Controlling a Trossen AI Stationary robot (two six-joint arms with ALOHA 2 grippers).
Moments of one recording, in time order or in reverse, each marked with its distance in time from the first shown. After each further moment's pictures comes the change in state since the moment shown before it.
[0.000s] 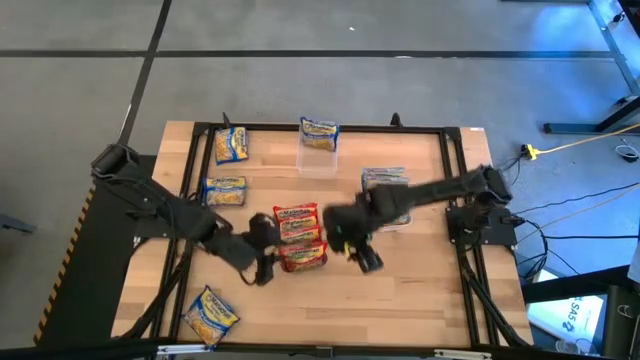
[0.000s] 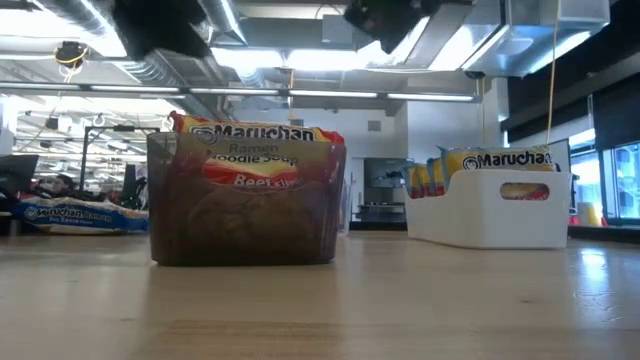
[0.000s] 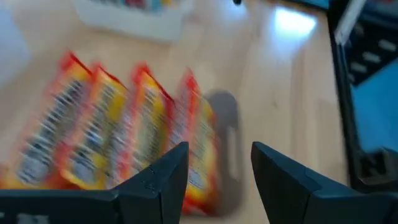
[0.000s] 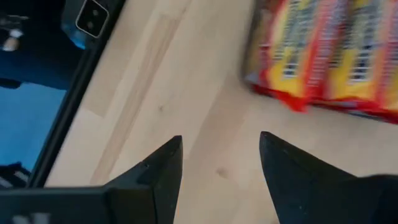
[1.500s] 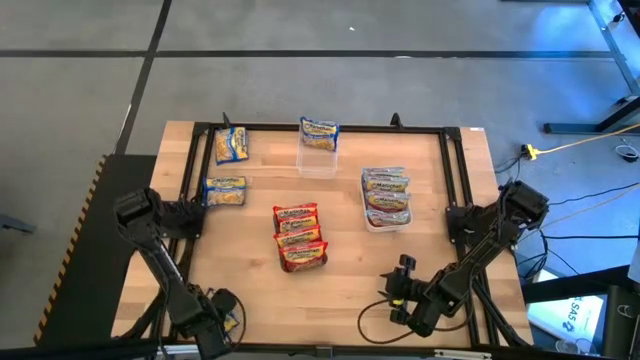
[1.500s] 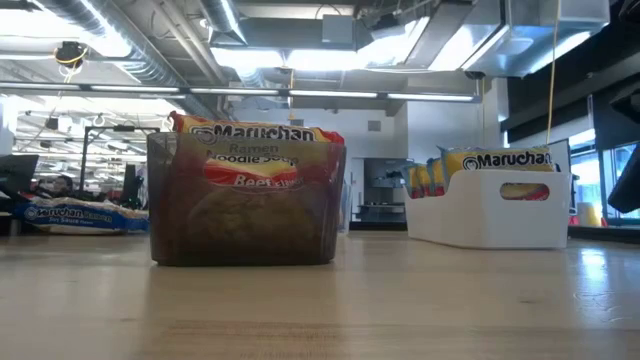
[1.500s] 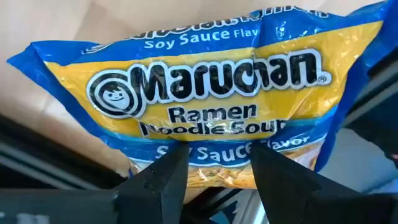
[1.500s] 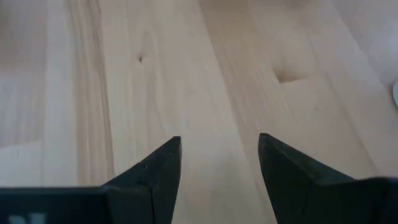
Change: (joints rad) left arm -0.487 0.511 0.314 -0.556 0.694 -1.080; right arm 0.702 -0.134 -0.854 0.703 0.928 1.214
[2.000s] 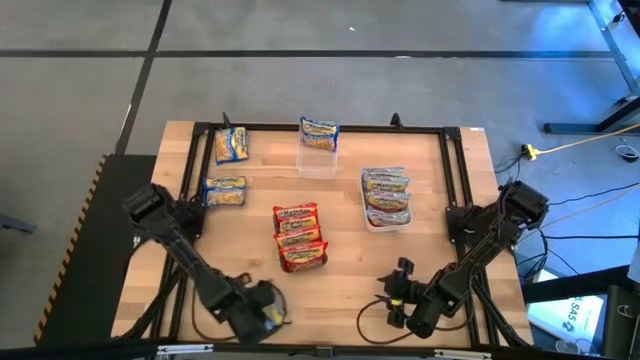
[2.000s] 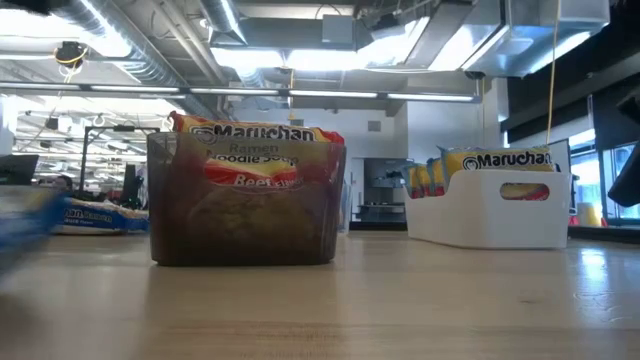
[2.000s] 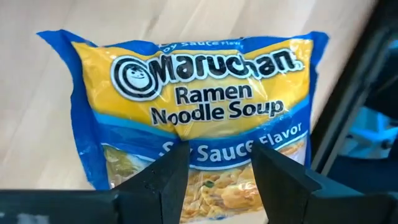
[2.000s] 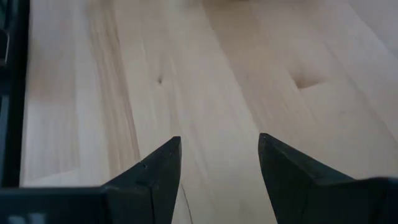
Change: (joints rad) left arm 0.203 0.015 -0.001 0.238 -0.354 0.450; right arm -0.004 0.000 0.000 0.084 0.004 0.046
